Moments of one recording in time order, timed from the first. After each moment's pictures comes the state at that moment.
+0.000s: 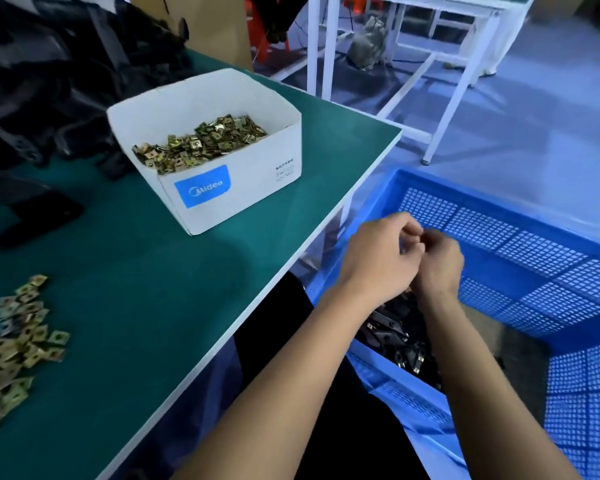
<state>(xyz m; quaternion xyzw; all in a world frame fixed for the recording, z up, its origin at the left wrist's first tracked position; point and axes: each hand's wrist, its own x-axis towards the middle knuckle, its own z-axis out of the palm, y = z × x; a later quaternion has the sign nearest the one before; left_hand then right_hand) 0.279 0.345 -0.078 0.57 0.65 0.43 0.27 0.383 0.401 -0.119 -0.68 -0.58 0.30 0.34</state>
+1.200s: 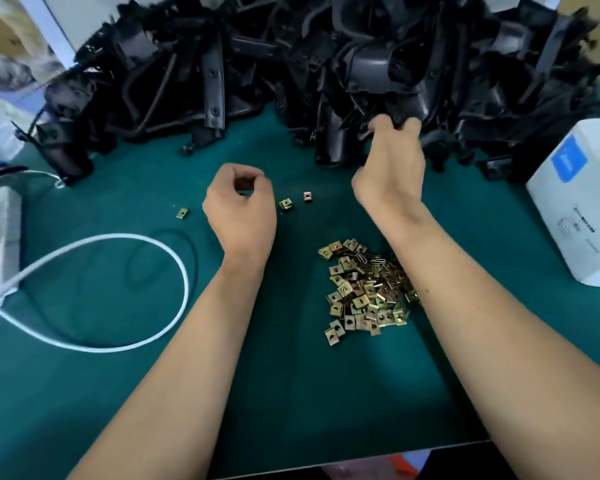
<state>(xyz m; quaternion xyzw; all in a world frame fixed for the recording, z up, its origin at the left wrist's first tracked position) -0.081 -0.021 -0.047 -0.03 0.76 0.62 -0.18 -0.070 0.155 -0.013 -0.24 -0.92 0.20 0.22</state>
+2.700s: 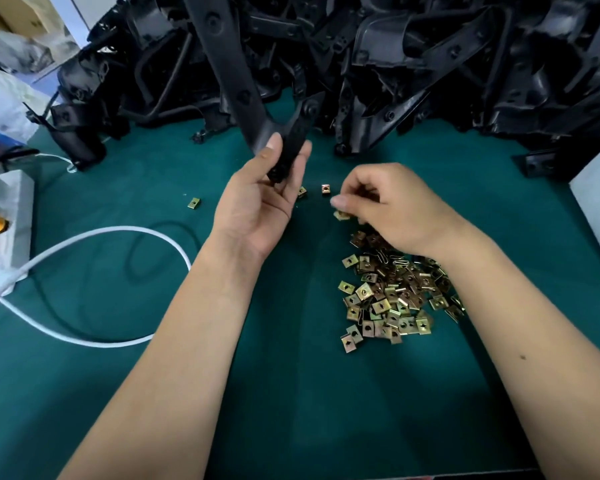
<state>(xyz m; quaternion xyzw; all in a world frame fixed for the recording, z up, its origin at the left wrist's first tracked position) -0.089 -0.031 -0.028 -0.04 0.30 0.93 0.18 -0.033 0.153 -0.025 0.07 -0.92 0.38 0.05</state>
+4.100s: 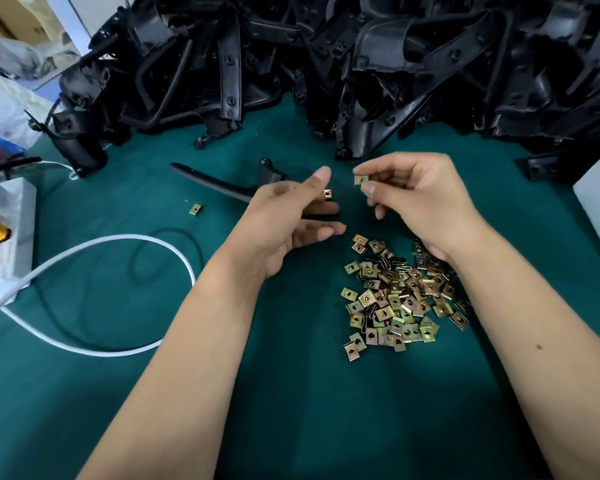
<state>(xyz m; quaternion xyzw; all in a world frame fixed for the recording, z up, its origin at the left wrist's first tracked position) -0.073 -0.024 -0.023 -0.03 0.66 0.71 0.25 -0.042 0.177 -0.044 0.02 -0.77 0.63 0.12</state>
